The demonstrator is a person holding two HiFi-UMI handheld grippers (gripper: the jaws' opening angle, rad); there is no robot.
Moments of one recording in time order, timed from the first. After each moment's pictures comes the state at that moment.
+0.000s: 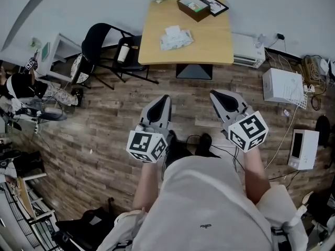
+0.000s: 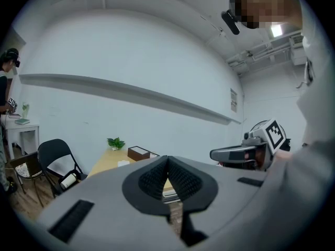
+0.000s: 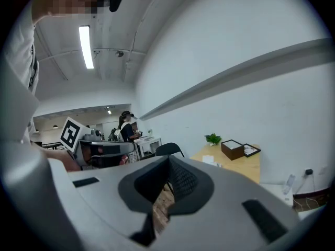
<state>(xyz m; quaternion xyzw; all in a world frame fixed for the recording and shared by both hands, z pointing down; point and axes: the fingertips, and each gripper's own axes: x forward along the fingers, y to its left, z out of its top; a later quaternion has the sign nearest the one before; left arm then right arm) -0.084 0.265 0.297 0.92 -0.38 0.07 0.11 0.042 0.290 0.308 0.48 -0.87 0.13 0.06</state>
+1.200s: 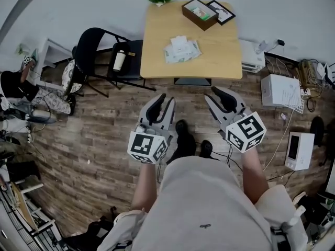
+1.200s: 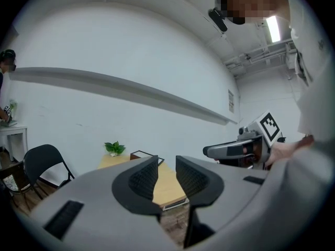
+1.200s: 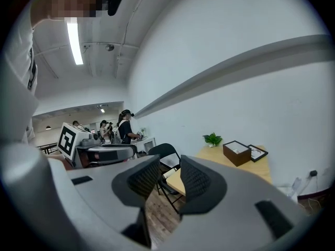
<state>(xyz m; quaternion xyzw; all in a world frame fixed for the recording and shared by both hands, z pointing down) -0.119 0.122 0.308 0.93 -0.34 0.06 0.10 -0.005 0.145 0.313 0.50 -0.85 0.15 0.06</state>
